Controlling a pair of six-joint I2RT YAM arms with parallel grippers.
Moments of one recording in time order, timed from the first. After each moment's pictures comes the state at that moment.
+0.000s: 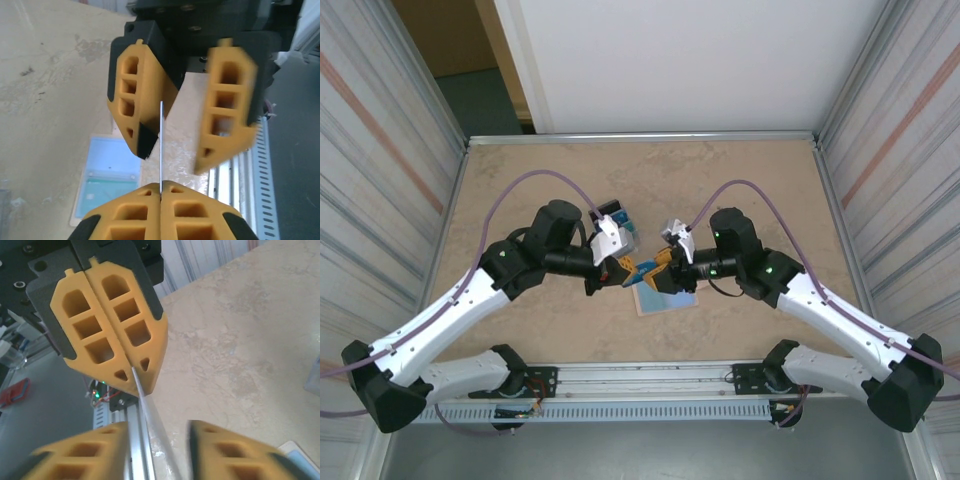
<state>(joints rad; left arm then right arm) -0.77 1.07 1.06 -0.63 0.56 0.24 0.75 1.02 0.85 -0.28 -0.69 0.13</state>
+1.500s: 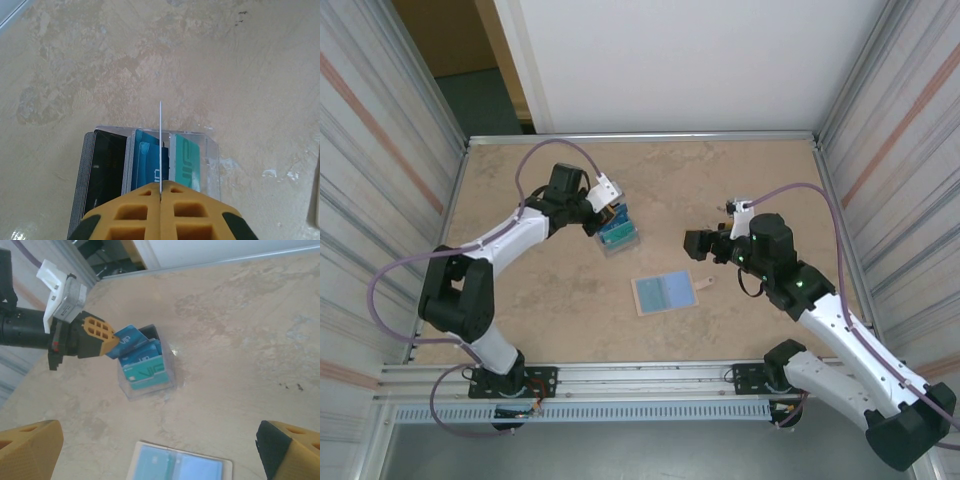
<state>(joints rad) -0.39 1.64 1.15 -0.31 0.36 0.54 0.54 0.83 0.75 -0.33 -0.09 0.43</state>
